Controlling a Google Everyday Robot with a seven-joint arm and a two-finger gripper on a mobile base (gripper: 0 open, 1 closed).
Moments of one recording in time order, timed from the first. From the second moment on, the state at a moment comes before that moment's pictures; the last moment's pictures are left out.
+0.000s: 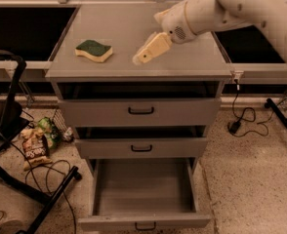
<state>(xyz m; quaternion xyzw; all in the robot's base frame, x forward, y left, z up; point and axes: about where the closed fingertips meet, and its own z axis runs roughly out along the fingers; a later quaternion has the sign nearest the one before) 0.686 -0.026 0.946 -0.53 0.70 0.17 0.45</state>
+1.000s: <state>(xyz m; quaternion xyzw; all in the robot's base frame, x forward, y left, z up) 0.761 0.098 0.906 -0.50 0.69 0.22 0.46</state>
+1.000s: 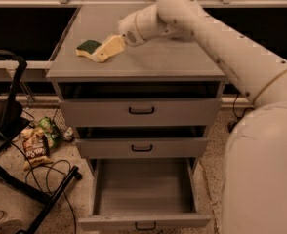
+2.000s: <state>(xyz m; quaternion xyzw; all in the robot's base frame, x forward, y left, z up) 0.805 0.128 0.826 -0.46 0.75 0.22 0.43</state>
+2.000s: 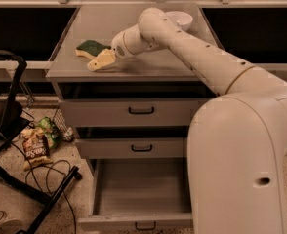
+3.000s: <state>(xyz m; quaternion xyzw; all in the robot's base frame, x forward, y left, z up) 0.806 0.128 0.834 -0.46 0.75 0.22 0.42</state>
